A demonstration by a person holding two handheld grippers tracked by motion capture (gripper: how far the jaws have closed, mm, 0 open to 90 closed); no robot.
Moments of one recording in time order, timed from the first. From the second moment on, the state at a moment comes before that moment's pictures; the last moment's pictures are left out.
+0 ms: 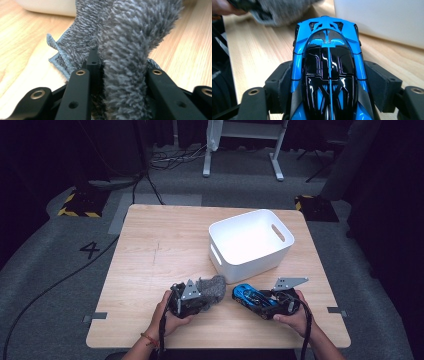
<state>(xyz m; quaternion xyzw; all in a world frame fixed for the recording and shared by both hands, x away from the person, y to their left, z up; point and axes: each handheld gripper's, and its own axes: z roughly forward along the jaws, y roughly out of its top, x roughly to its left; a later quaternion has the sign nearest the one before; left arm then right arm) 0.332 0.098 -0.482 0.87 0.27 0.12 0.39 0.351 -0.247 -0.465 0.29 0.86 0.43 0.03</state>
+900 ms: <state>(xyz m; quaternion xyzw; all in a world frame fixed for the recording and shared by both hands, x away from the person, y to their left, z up) 0.331 0.106 -0.457 0.85 0.27 0.11 0.44 0.348 -0.278 -0.433 0.28 0.85 0.44 0.08</state>
